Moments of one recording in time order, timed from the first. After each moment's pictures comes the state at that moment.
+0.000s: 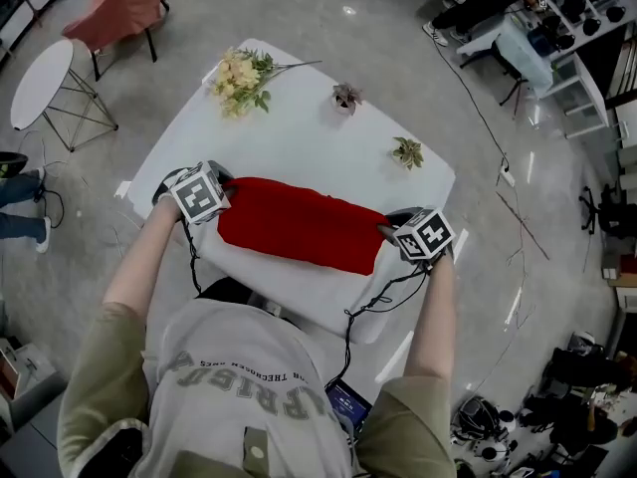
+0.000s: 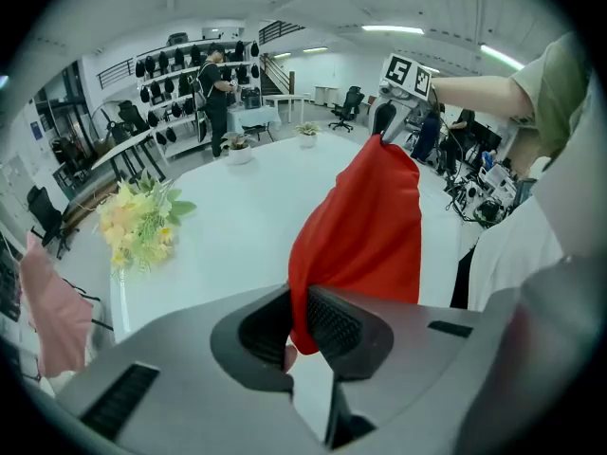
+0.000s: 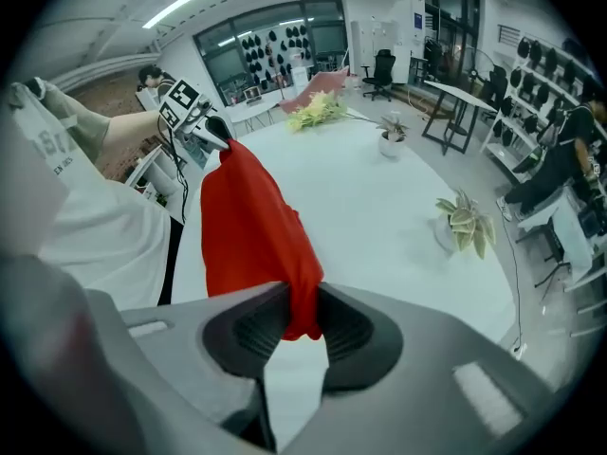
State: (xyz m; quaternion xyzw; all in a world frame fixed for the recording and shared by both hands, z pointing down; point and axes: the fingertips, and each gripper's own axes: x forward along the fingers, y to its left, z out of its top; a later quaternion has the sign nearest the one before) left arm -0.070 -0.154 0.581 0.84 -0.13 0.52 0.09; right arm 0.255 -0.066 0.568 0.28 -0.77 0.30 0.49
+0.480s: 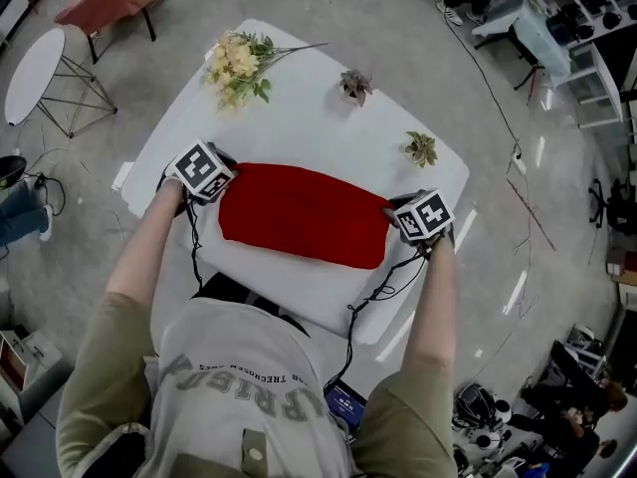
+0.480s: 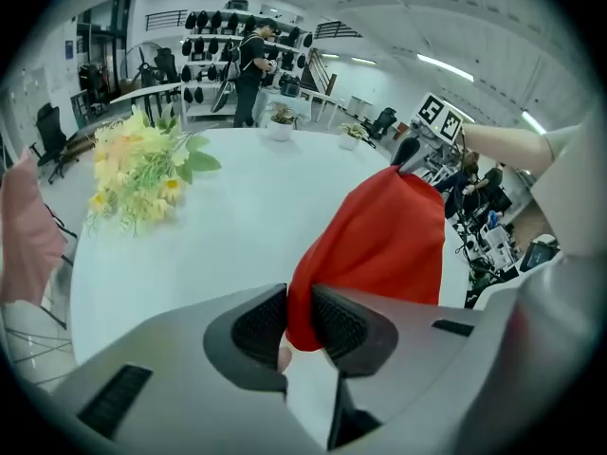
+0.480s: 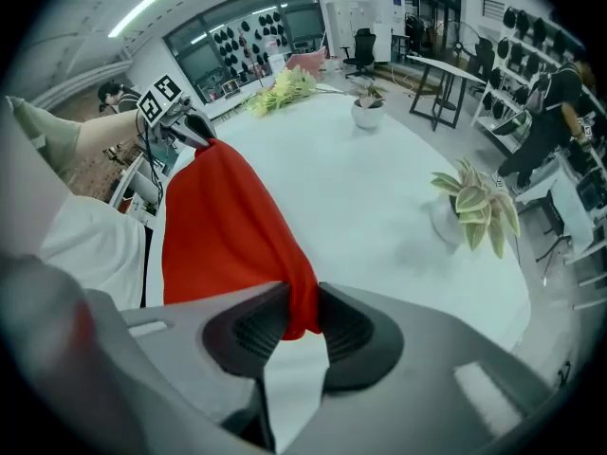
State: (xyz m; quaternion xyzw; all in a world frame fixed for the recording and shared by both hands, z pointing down) left arm -0.067 -0.204 0.619 0.82 -0.16 0.50 0.23; right arm 0.274 -0.115 0.616 0.31 -0.72 0.35 0.51
